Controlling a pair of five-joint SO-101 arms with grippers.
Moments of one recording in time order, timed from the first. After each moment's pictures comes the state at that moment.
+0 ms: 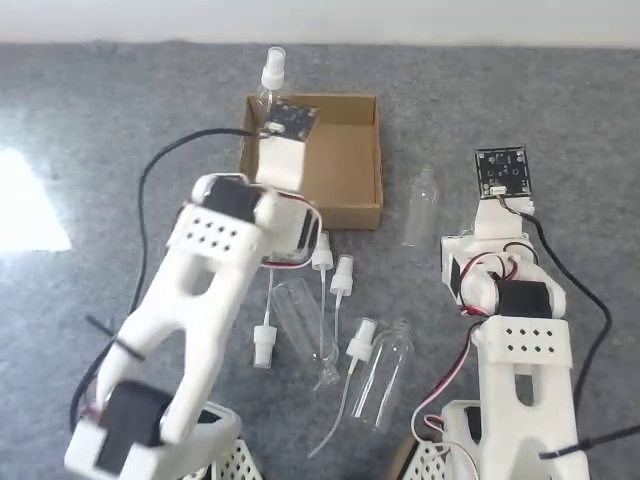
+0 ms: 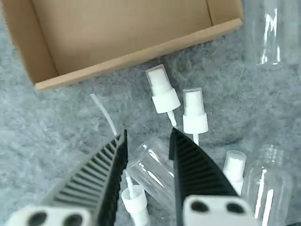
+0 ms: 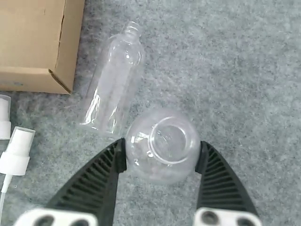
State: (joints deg) left arm 14.9 -11.3 20.4 77.8 9.5; right arm -0.5 -46.9 54.2 52.5 4.8
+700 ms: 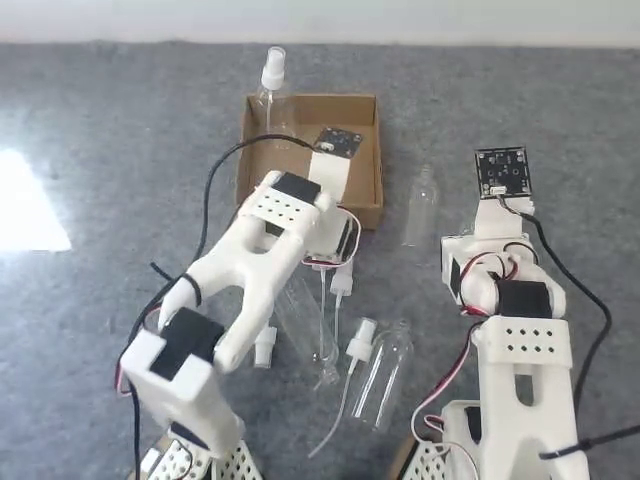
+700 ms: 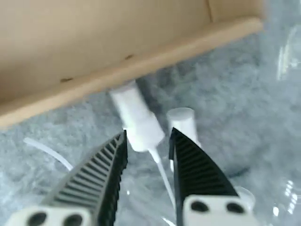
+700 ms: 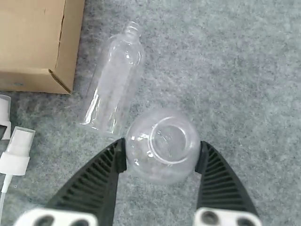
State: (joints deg) left arm 20.0 13.1 14.4 68.4 12.4; right arm -0.5 -46.9 54.2 52.5 4.8
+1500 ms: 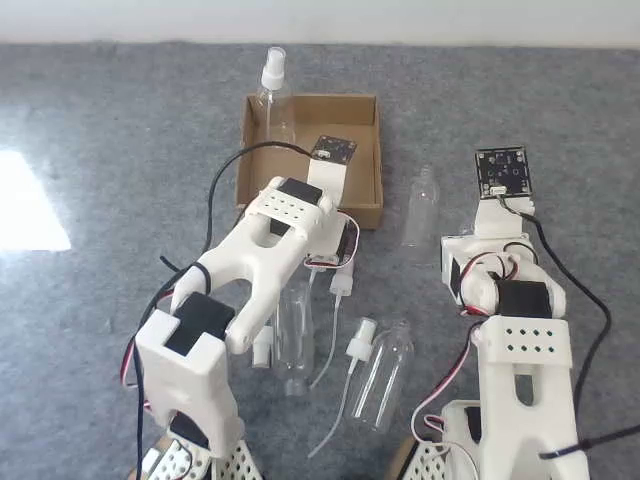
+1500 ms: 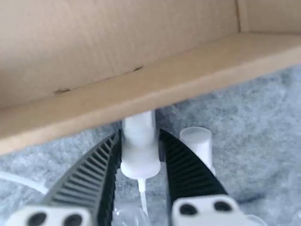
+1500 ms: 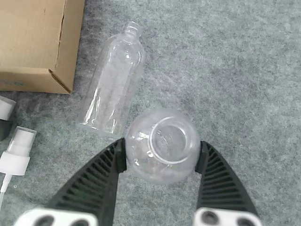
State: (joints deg) left arm 19.2 19.9 14.3 63.3 14.4; right arm -0.5 -46.9 54.2 52.5 4.8
